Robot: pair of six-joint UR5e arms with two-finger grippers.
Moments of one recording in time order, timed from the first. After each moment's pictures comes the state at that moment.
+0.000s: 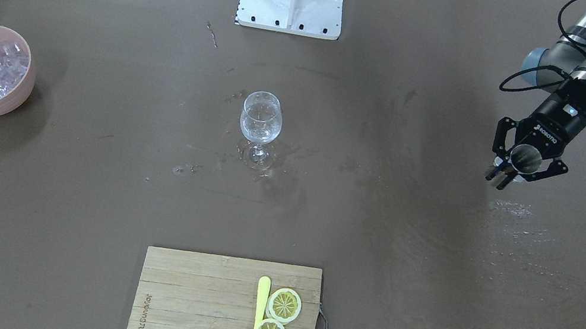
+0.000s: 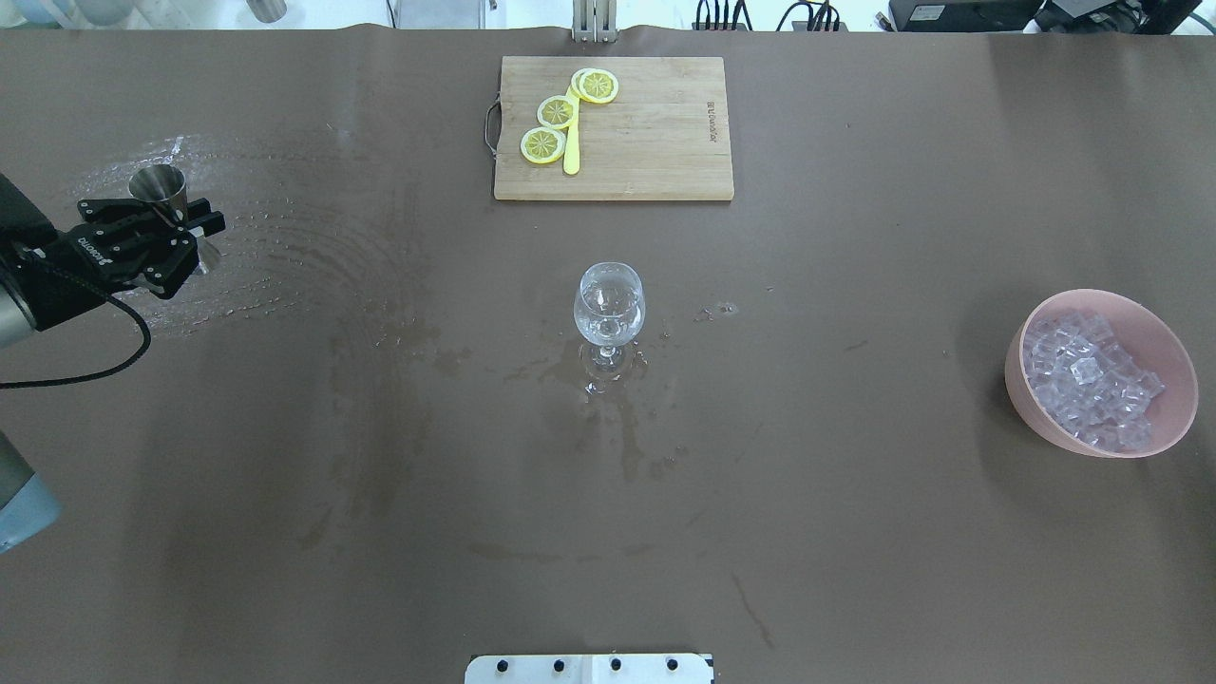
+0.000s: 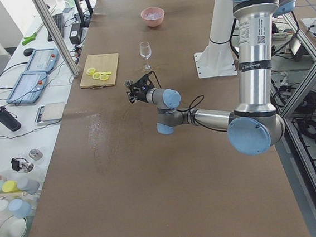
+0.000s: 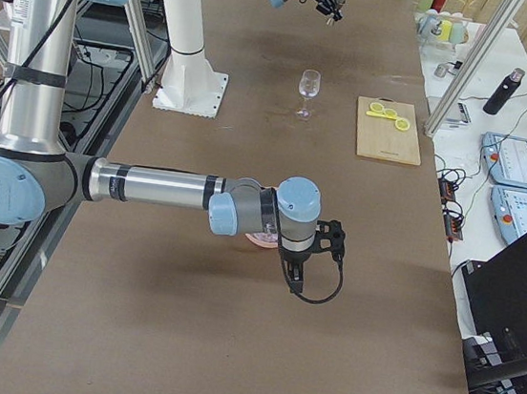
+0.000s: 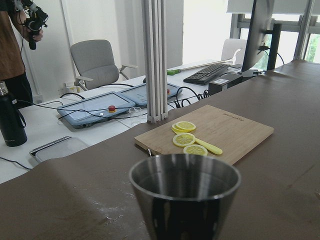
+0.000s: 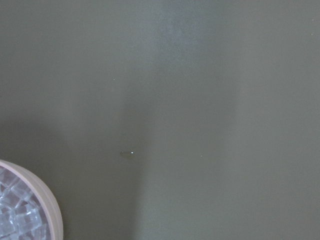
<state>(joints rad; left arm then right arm) -0.77 -1.59 -1.55 -3.27 -1.52 -0.57 1.52 -1.66 1.69 -1.39 2.32 0.02</state>
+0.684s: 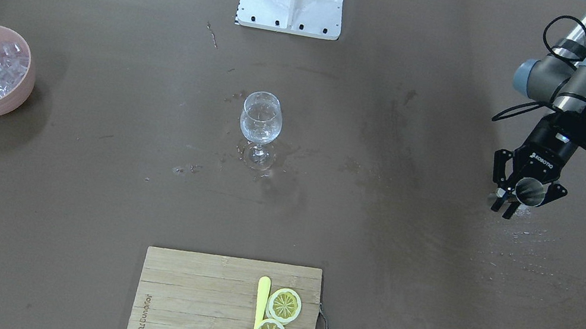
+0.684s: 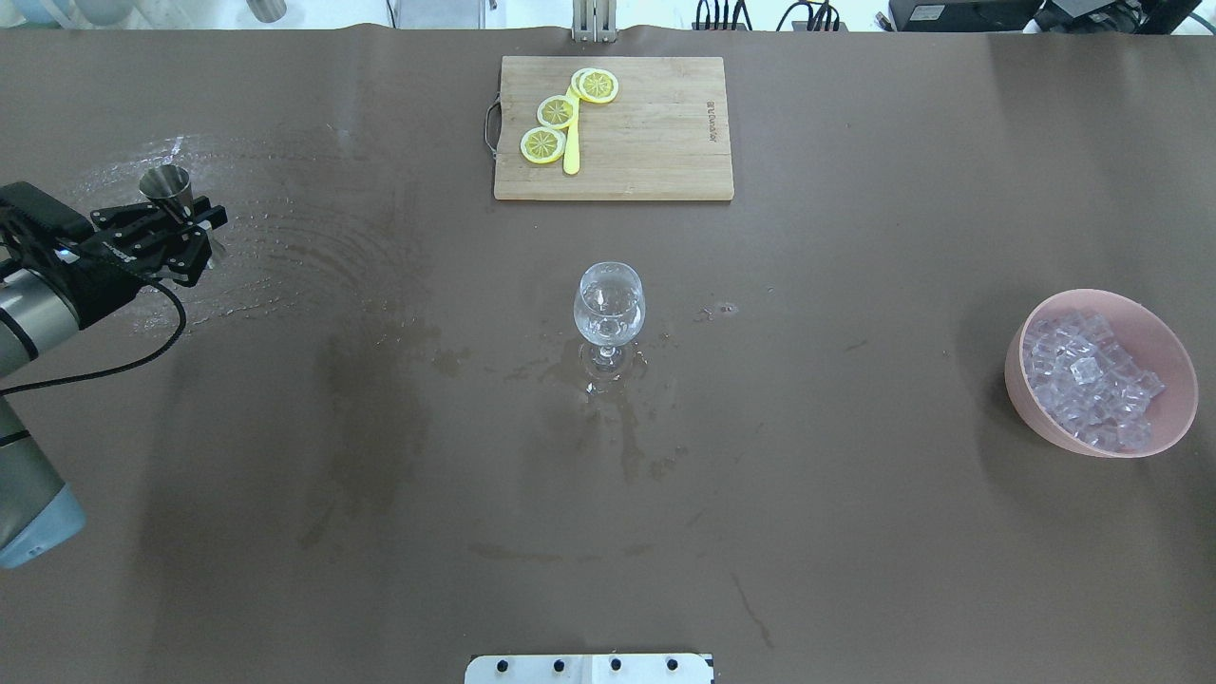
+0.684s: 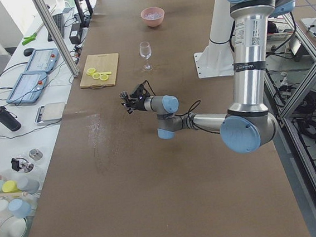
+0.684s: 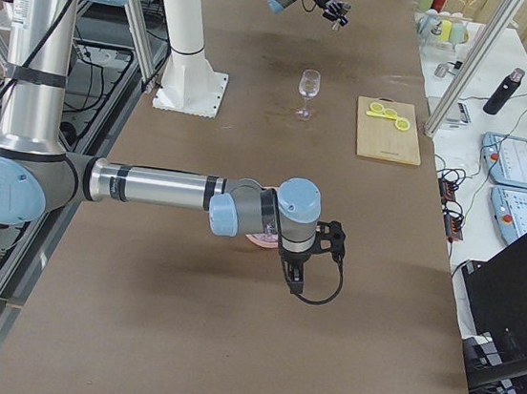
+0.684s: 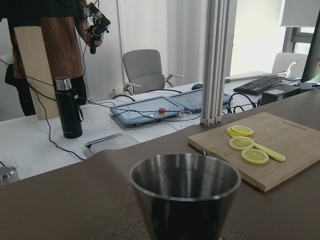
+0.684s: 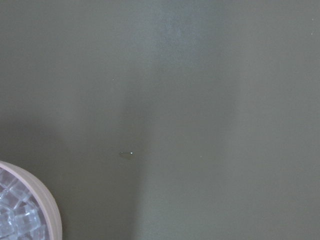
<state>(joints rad) -0.70 -1.64 -1.46 -3.21 -1.36 -0.67 1.52 -1.66 1.69 -1.39 2.32 0.02</state>
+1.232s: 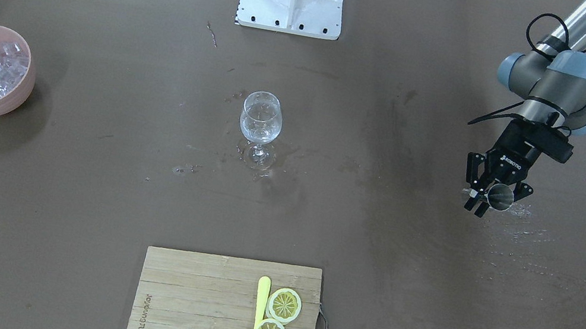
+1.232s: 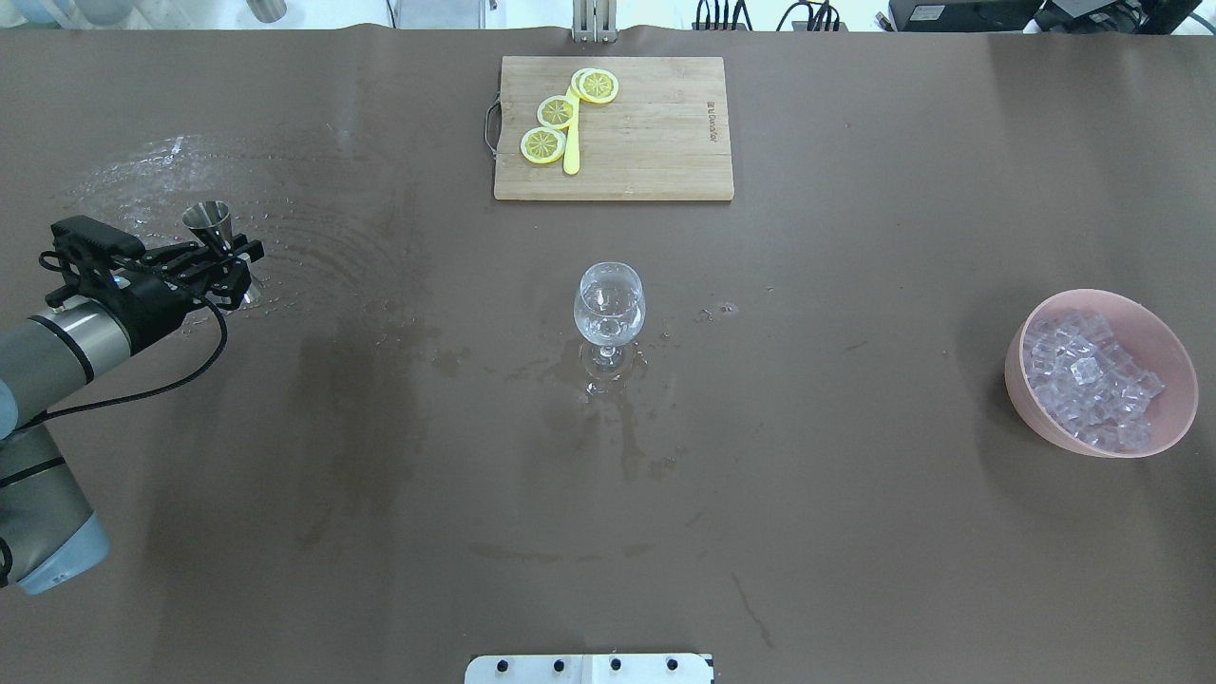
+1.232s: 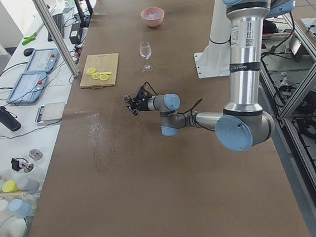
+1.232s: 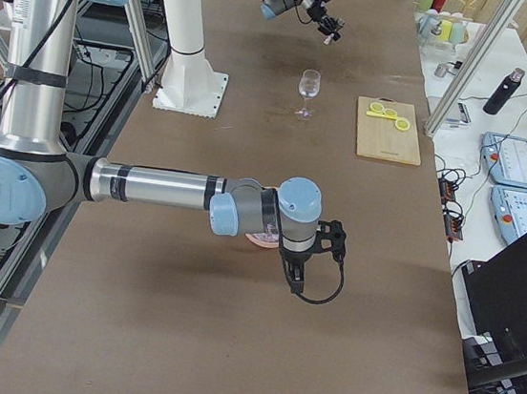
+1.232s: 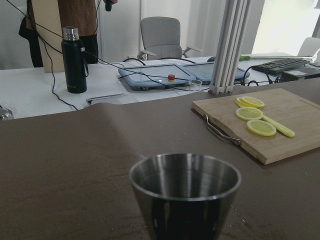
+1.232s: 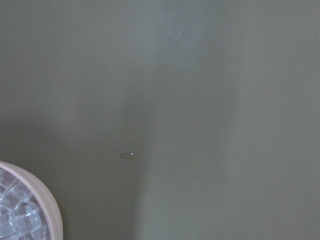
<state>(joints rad) -0.64 -1.65 -1.44 -3.12 -1.31 -0.85 1.52 -1.66 1.69 -1.39 2.32 0.02</state>
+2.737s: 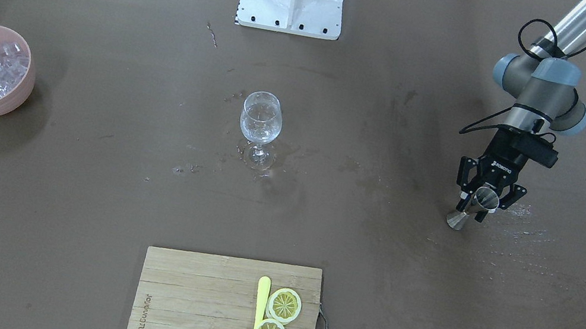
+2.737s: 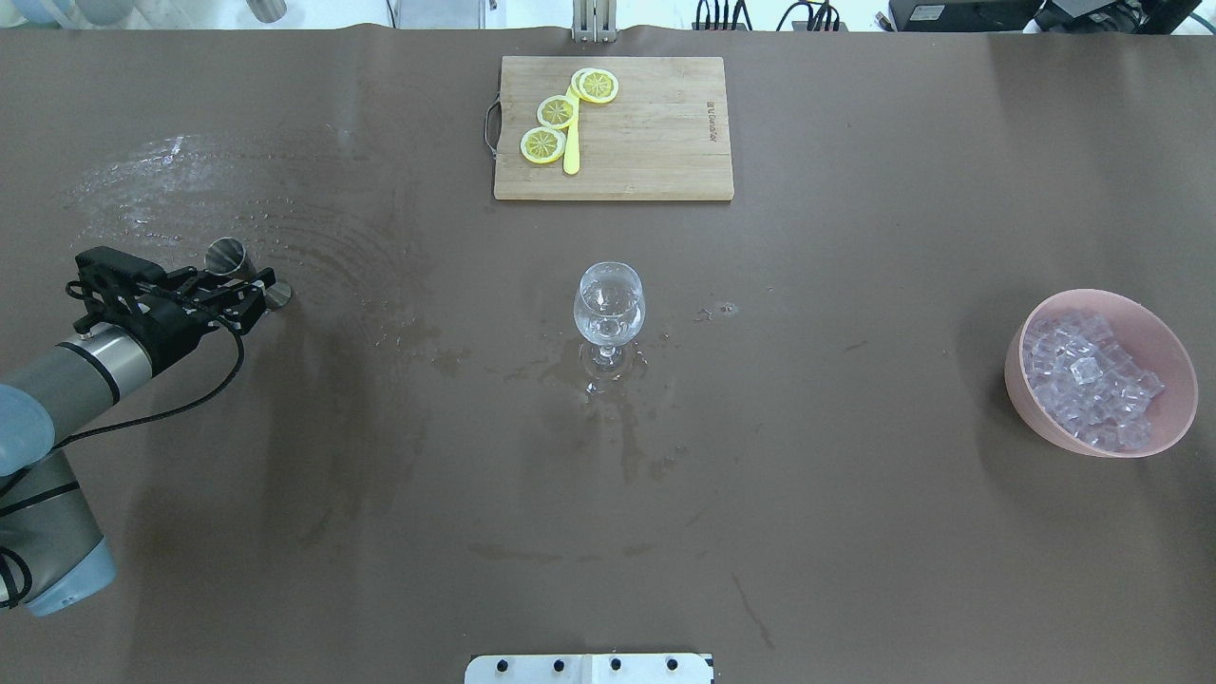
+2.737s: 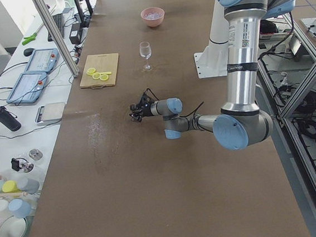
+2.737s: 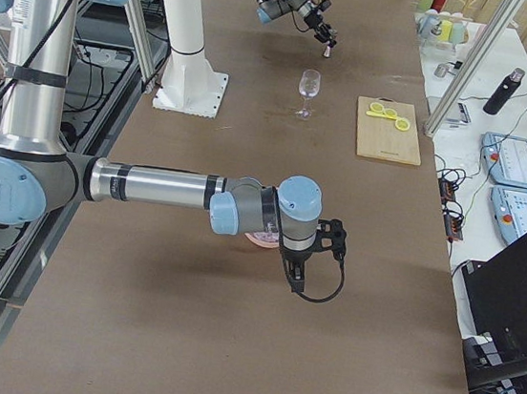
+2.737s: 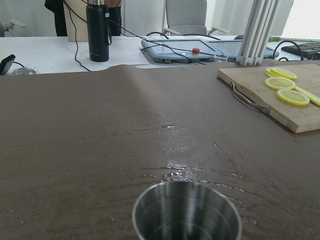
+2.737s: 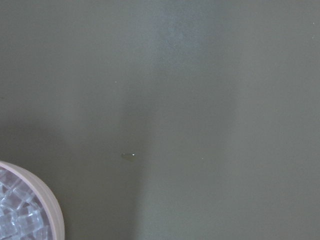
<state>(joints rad) -0.58 -1.66 -1.38 -3.12 -1.24 -0.86 1.52 -1.66 1.70 -1.39 2.32 0.02</state>
